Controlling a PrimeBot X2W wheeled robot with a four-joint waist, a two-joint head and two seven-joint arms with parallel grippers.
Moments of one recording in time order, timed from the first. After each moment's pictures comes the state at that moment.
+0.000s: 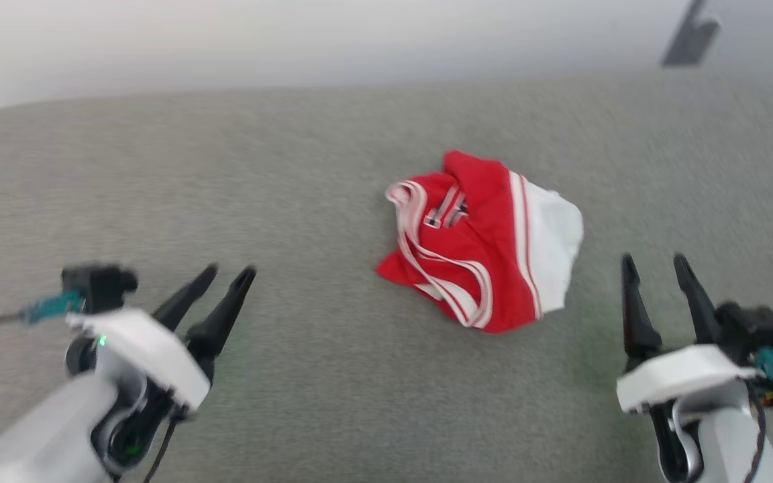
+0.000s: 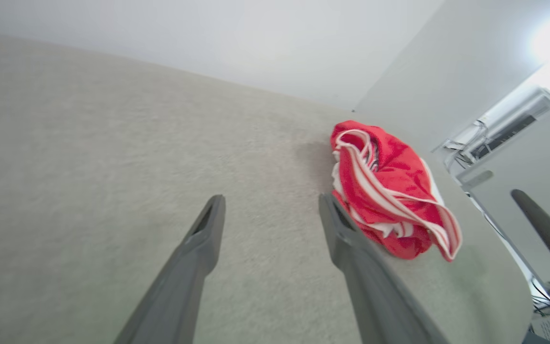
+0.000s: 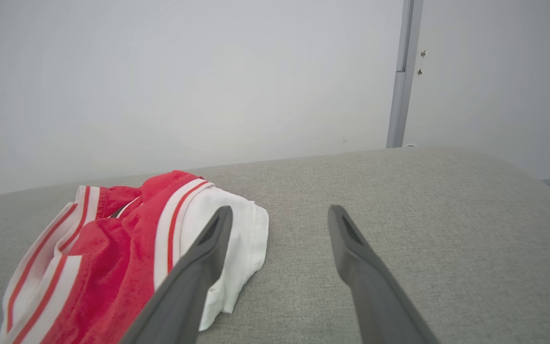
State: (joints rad) left arm -0.64 0.70 -1.03 0.39 -1.38 -0.13 -0.26; right arm -0.24 -0.05 -0.06 0.35 0.19 0.13 -0.26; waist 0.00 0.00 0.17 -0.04
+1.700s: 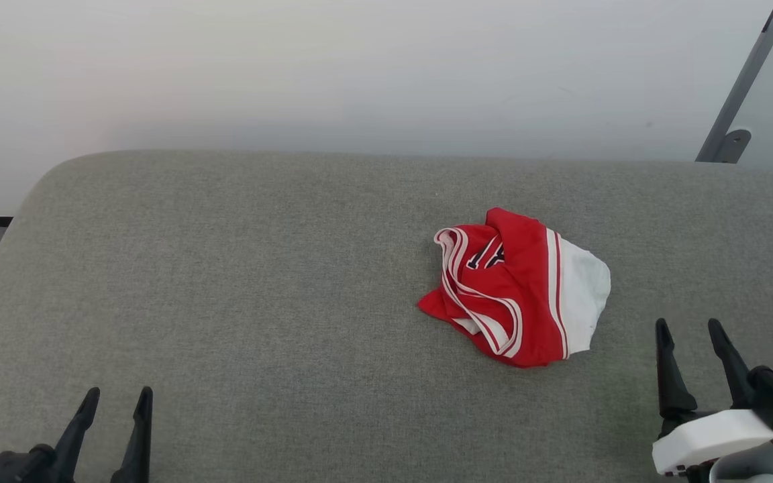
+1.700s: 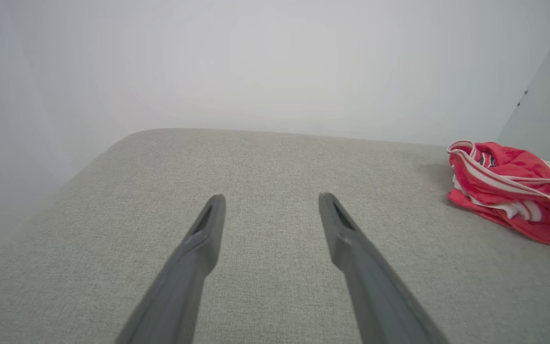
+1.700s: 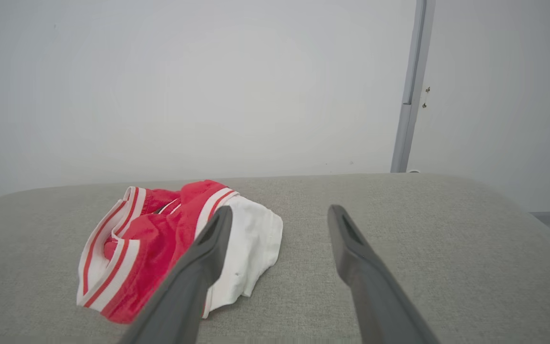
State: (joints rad) left arm 0.16 0.36 -0.03 0.14 -0.44 -0.13 -0.26; right arm -0.03 -0.10 -0.12 0.27 0.19 0.13 -0.26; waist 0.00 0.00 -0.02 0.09
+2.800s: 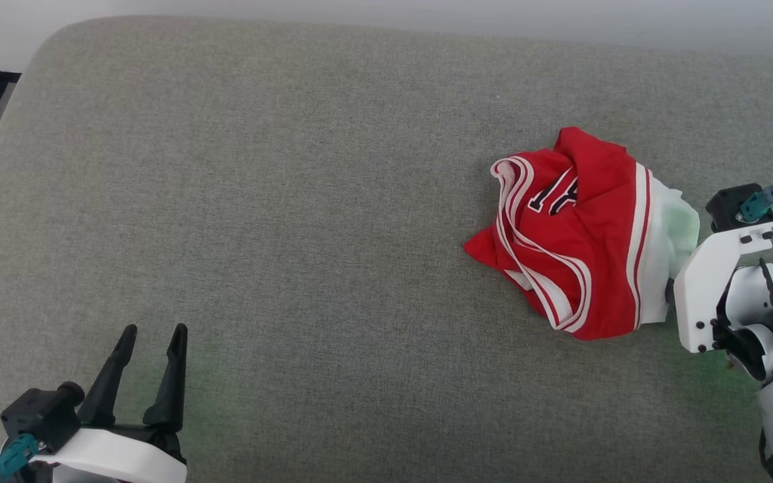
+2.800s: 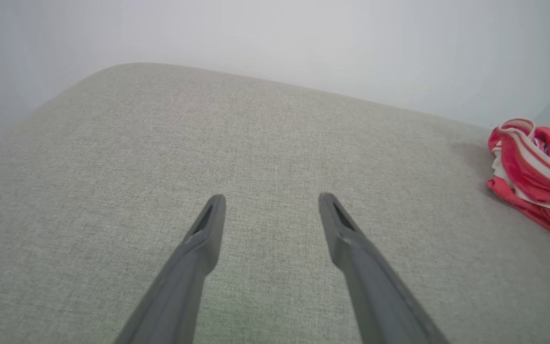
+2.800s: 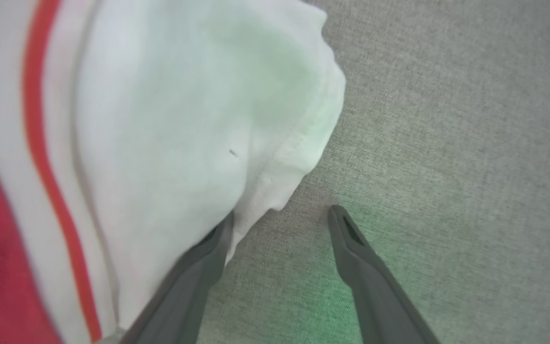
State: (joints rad) left arm 0.00 0.33 -0.12 0.17 -0.54 -0.13 -0.26; right arm -0.45 -0.30 0.03 0.36 0.20 0.13 0.77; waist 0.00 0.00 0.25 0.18
